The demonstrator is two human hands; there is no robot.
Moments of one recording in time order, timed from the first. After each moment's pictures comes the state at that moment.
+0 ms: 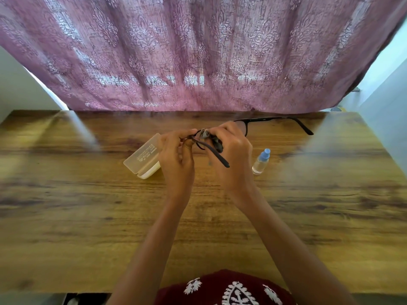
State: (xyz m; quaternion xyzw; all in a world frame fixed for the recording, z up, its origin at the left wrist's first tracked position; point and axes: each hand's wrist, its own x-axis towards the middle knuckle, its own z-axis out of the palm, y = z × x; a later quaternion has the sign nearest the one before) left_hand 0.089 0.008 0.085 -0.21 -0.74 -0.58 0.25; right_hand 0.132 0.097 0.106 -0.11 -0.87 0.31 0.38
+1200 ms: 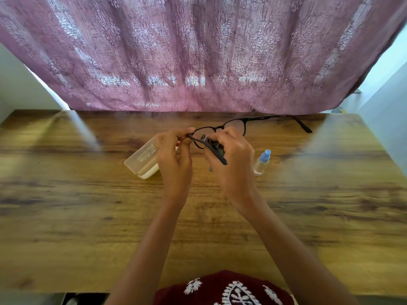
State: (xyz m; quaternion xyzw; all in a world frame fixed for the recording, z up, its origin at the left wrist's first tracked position) left_hand 0.087 0.005 0.088 -0.20 -0.74 -0.59 0.25; right_hand 0.140 0.095 0.106 -0.11 -0.87 0.31 0.37
